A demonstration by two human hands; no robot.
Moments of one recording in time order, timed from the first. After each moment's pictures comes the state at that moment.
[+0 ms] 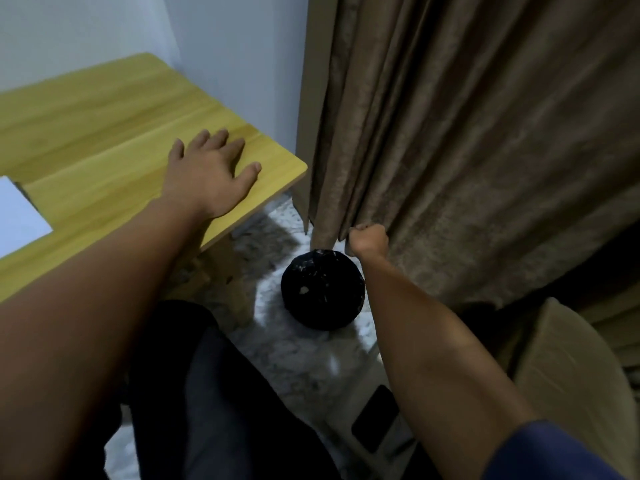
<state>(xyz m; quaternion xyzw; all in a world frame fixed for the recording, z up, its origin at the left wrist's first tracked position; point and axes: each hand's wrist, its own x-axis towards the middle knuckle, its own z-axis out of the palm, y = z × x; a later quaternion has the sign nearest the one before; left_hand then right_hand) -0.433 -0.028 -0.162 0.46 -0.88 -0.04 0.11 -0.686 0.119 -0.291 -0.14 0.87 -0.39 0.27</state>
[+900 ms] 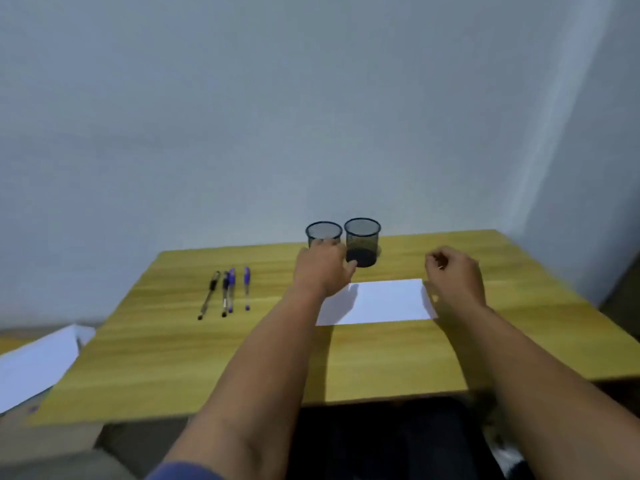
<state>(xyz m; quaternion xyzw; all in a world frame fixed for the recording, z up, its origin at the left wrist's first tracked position) -0.061 0.036 -0.049 0.70 -0.71 0.07 0.12 -0.312 -0.006 -0.088 -0.63 0.62 -0.43 0.17</state>
